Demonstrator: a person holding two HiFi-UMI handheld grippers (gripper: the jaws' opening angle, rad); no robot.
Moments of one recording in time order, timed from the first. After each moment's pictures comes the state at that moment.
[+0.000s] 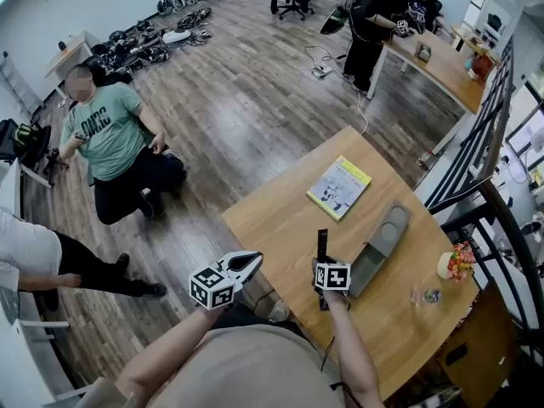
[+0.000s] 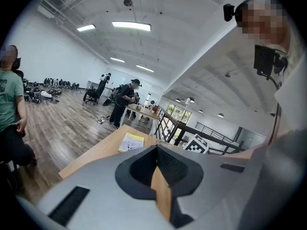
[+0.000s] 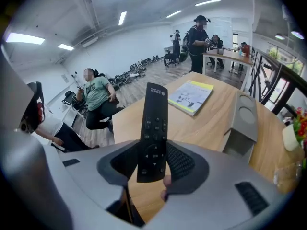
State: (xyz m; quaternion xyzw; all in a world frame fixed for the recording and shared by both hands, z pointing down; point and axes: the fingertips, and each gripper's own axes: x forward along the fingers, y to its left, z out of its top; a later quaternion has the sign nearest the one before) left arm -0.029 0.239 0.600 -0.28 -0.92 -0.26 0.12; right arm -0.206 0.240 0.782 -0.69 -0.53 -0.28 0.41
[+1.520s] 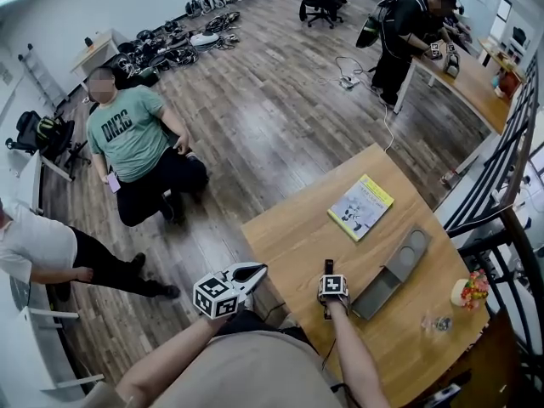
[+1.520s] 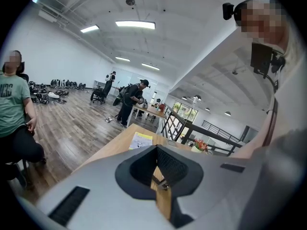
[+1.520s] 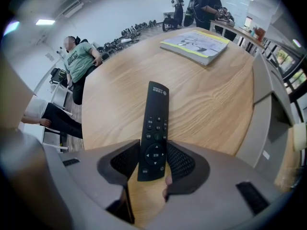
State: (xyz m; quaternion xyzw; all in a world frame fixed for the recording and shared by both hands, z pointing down) left arm 0.003 0.264 0.599 -0.31 -0.90 -0.26 0.14; right arm -0.194 0.229 0.959 -0.62 -0.46 -0.42 0.47
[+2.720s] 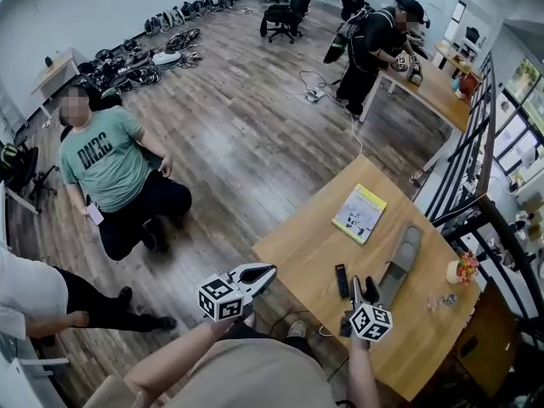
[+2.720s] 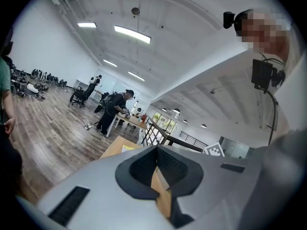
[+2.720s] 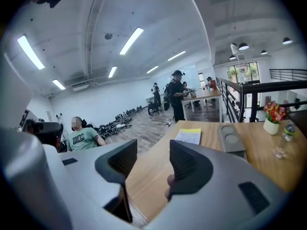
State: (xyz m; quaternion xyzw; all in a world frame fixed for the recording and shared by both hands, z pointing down) left arm 0.106 0.298 0.539 -0.20 -0.94 -0.26 0.04; right arm -0.156 0.239 0.624 -0.65 -0.72 -0.03 0.26
